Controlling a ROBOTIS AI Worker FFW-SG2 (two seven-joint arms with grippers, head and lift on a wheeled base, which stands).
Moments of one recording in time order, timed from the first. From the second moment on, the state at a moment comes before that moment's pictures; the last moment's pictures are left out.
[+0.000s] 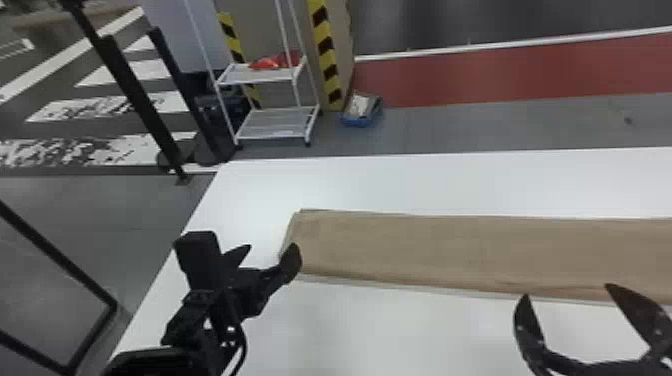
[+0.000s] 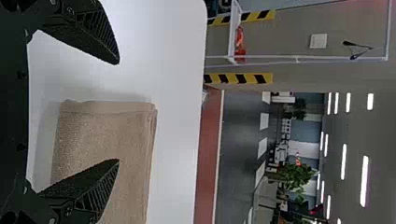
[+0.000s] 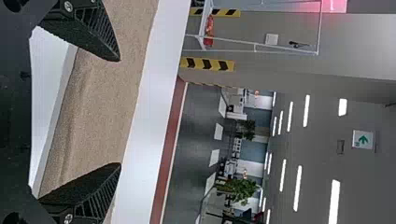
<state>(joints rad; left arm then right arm) 0.34 0.00 0.28 -2.07 0.08 0.56 -0.21 0.62 -0.18 0.26 -2.14 0.13 0.08 -0.14</state>
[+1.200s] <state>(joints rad) 0.11 0.00 0.29 -1.80 0.08 0.73 -0.36 0.58 -0.19 0.27 -2.15 0.13 0.18 -0.14</state>
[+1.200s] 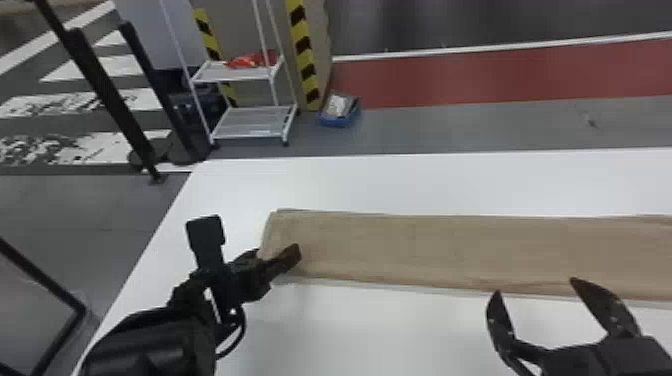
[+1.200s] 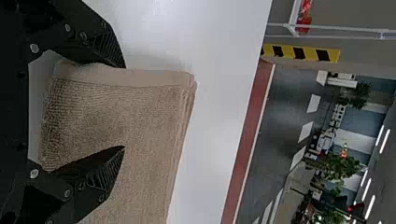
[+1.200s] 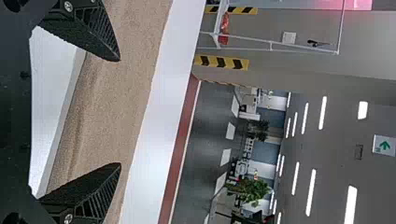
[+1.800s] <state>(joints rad) 0.23 0.00 0.35 -1.96 0.09 0.71 -0.48 0.58 -0.19 0.27 -2.14 0.13 0.18 -0.14</state>
